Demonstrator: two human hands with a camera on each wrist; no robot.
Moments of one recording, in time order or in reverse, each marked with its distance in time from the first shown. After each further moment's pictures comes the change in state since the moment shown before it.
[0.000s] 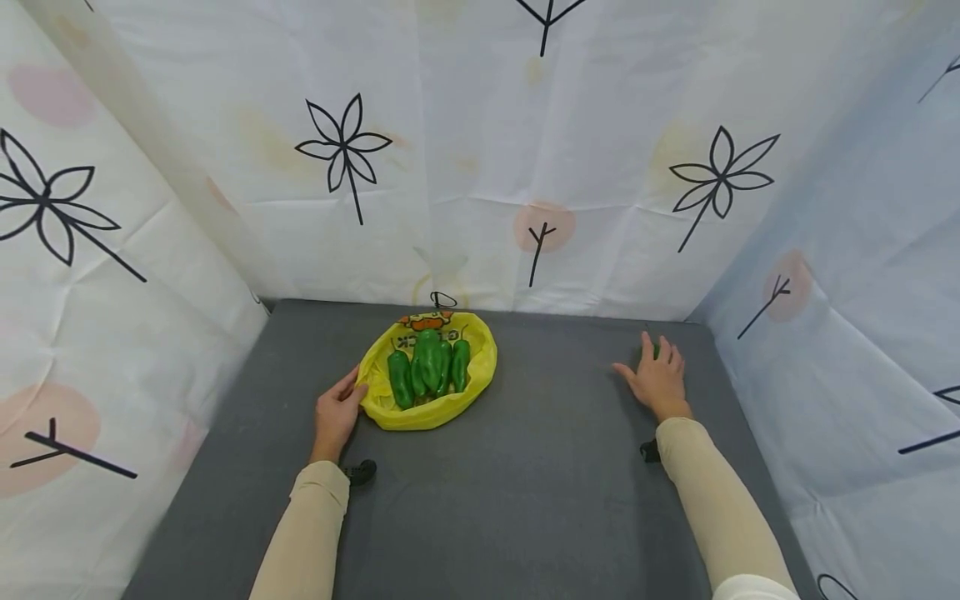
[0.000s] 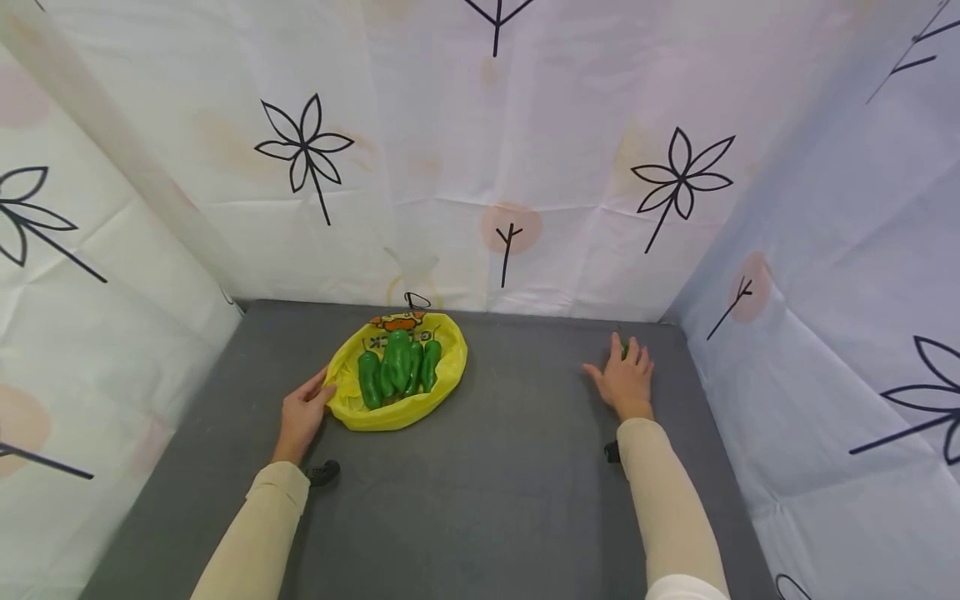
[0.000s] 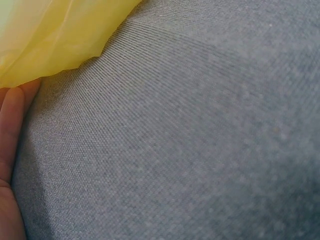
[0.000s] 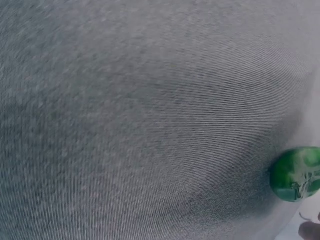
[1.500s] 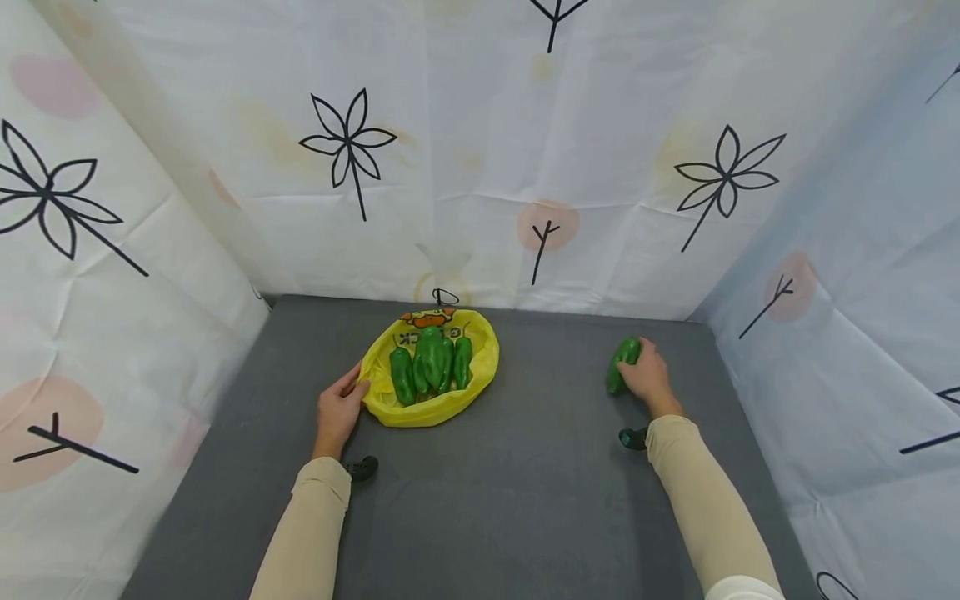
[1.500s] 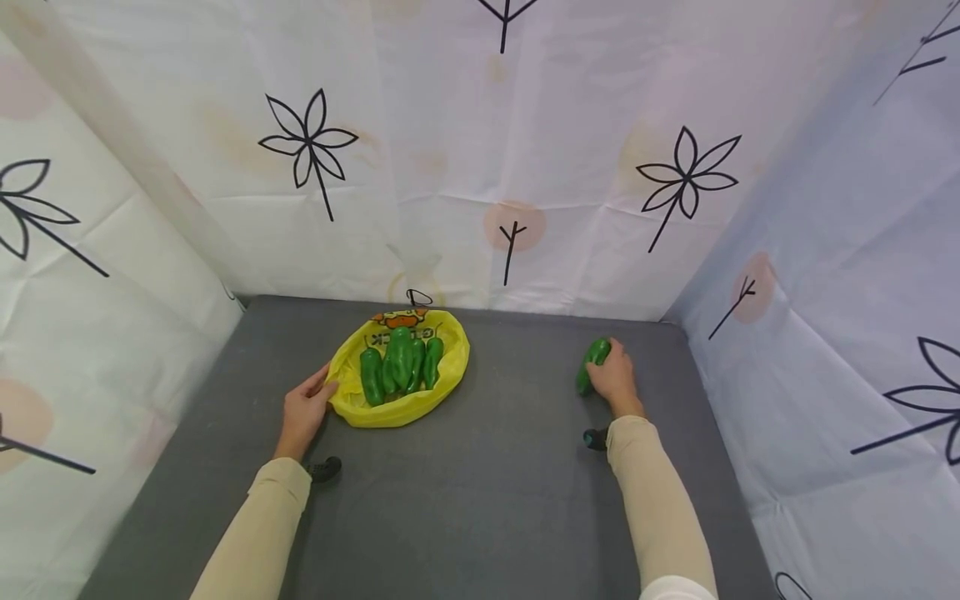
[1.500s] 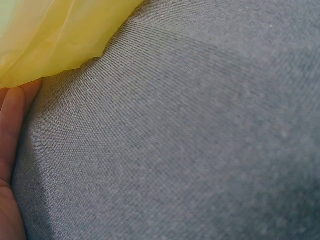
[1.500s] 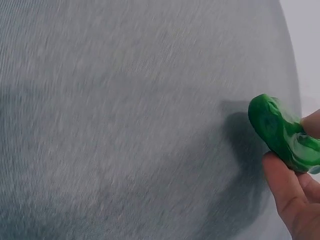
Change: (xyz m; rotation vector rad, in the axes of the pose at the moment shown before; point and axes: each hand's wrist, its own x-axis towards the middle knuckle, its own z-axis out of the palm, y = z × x) left_hand 0.001 -0.005 -0.003 -0.013 -0.032 0.042; right_hand 0.005 -0.022 0.001 0.377 -0.048 0.160
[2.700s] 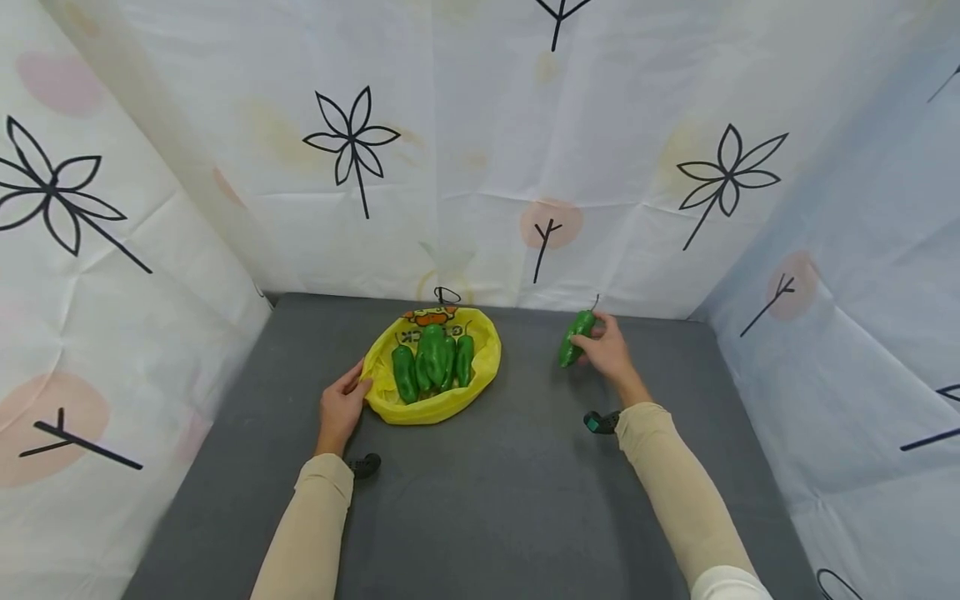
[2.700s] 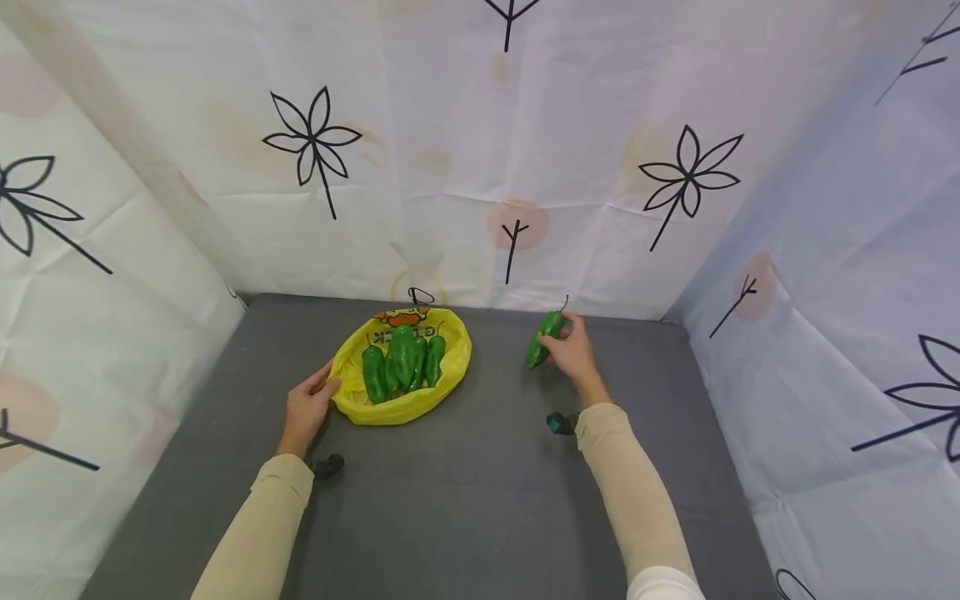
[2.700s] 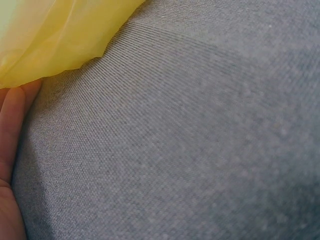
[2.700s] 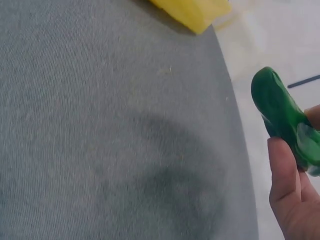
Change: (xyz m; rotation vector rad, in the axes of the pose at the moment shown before) left_hand 0.001 0.001 0.000 0.008 0.004 -0.010; right_hand -0.003 -0.077 0.024 0.442 -0.064 -0.088
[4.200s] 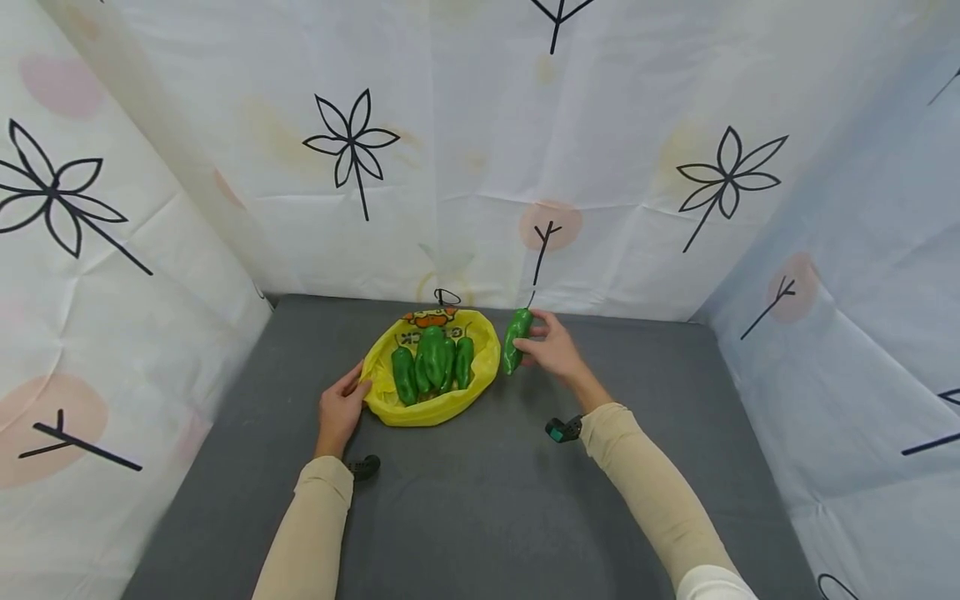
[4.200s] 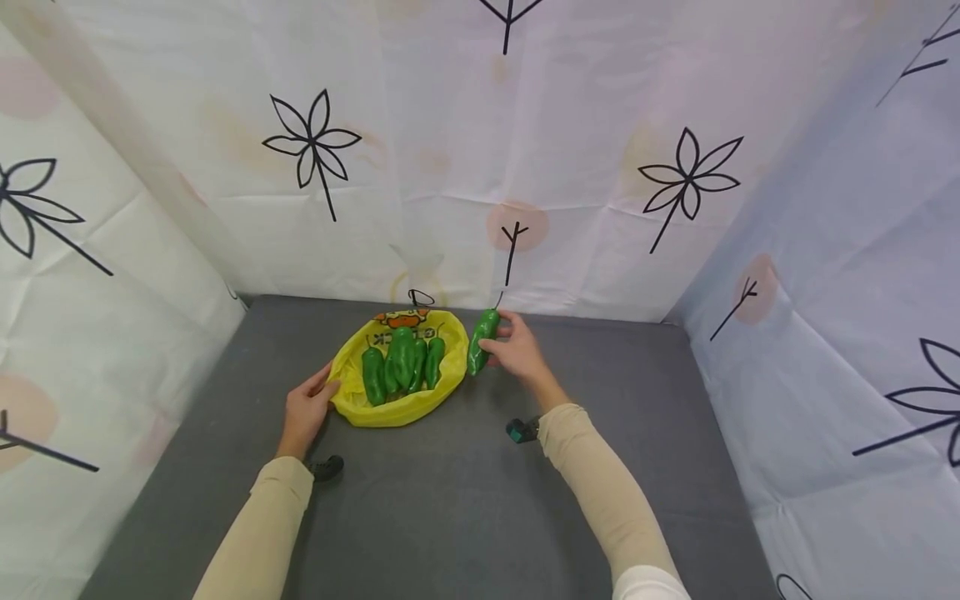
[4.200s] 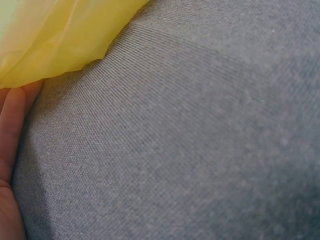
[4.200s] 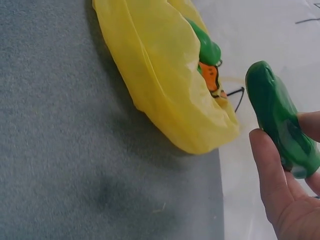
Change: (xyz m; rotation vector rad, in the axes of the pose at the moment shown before) left_hand -0.001 -0.001 0.001 0.011 0.019 0.005; right_hand -0.020 -0.054 0.066 0.145 -0.246 -0.070
